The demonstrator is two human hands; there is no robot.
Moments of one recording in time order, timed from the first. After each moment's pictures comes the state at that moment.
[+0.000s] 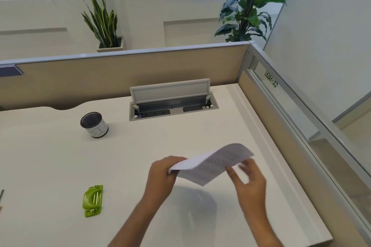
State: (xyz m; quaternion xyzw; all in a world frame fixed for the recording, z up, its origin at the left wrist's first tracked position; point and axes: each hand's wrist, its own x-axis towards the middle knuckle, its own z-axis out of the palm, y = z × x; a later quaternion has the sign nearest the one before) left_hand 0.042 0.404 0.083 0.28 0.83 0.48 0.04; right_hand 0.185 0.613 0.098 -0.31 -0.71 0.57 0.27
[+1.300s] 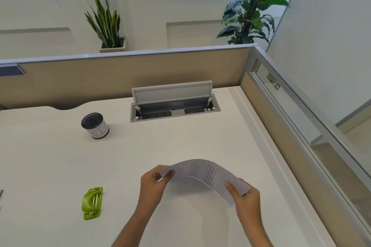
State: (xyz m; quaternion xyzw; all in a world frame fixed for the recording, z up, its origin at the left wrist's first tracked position) left_hand 0.036 0.380 0.025 0.07 0.77 0.62 0.14; right_hand 0.195 0.620 0.037 -0.36 -0.65 0.64 0.19
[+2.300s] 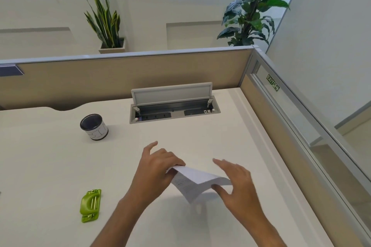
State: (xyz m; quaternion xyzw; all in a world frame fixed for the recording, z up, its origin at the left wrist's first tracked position) left_hand 0.011 0.387 0.136 0.43 0.86 0.27 -0.08; right_hand 0.172 0.619 0.100 -0.11 -0.93 0.31 0.17
